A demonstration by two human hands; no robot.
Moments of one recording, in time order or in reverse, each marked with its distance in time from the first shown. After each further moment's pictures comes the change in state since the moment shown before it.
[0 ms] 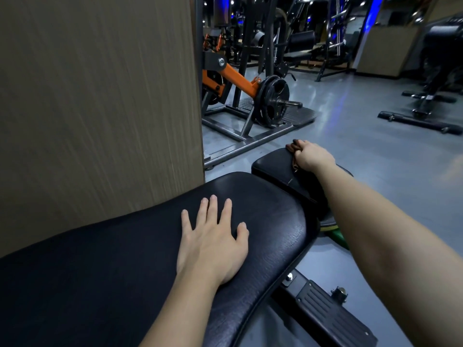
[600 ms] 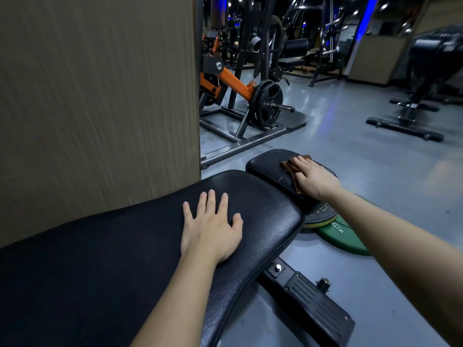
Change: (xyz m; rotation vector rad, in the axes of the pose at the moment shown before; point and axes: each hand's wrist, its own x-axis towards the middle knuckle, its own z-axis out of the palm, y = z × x) left_hand -0.001 0.002 -0.004 -0.002 -0.051 -0.001; right_hand -0.085 0.035 -0.003 -0.140 0.033 -0.248
